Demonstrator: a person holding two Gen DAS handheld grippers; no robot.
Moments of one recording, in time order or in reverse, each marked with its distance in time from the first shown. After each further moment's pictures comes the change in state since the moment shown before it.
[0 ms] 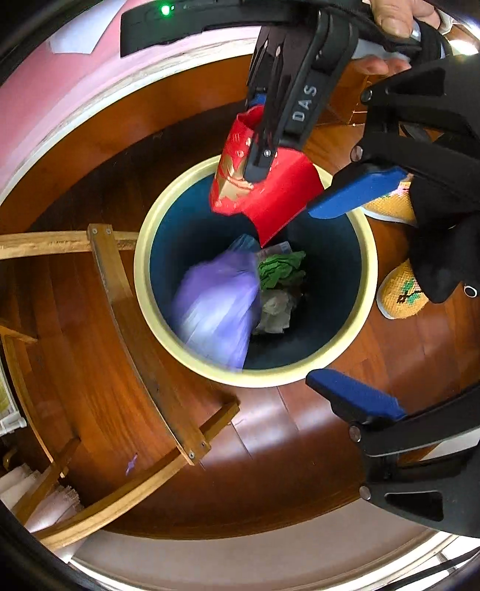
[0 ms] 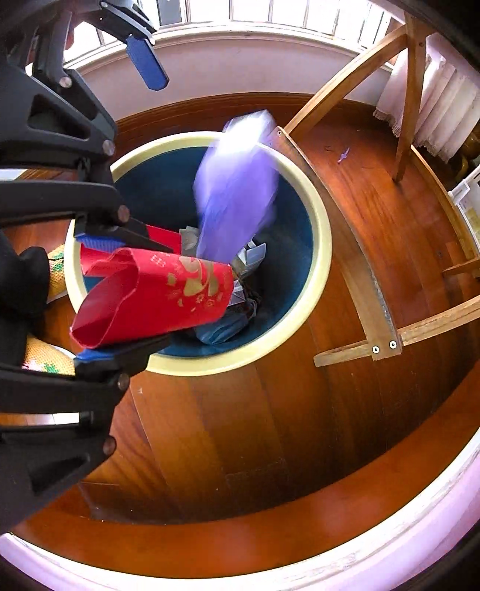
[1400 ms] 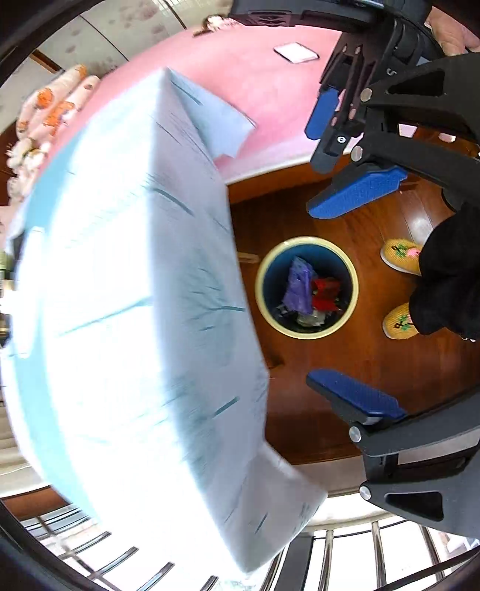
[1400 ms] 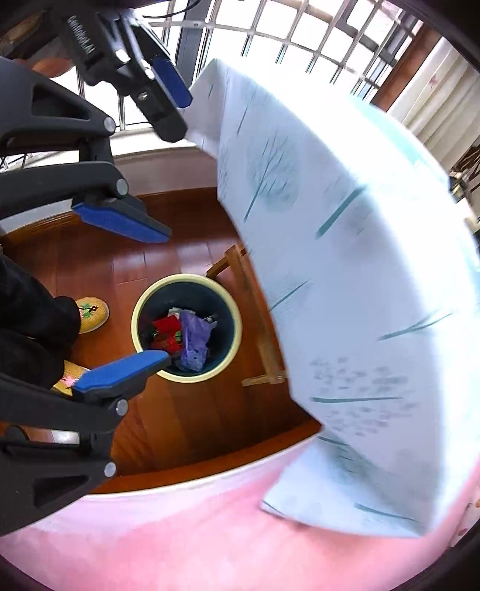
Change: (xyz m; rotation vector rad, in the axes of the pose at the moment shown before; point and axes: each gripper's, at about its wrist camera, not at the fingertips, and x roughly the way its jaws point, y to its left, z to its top) left arm -0.337 0.009 -0.030 -0.201 -0.310 -0.037; right arm -0.317 0.083 -0.043 -0.085 -0.209 0.095
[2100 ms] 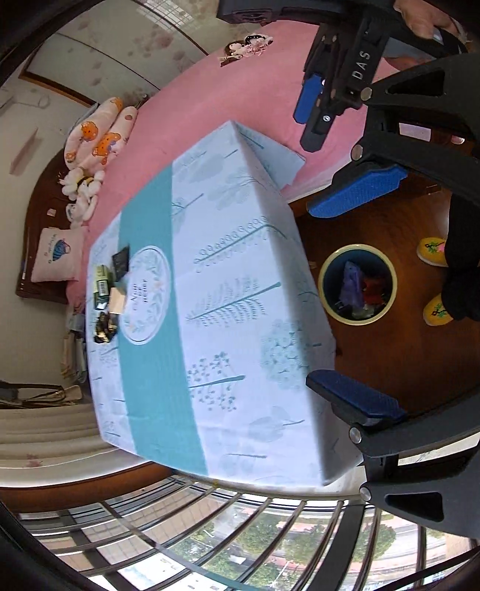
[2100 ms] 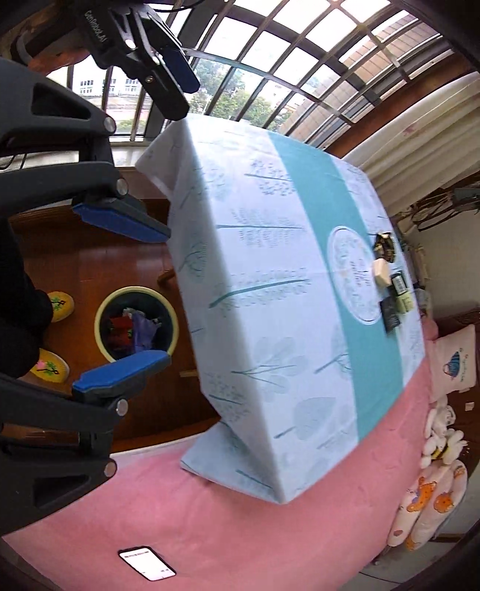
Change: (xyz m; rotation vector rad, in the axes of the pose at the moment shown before) left arm -0.142 0.023 0.037 0.068 -0.245 -0.016; right arm -0.132 0.070 0.035 -0.098 -0.204 -0.054
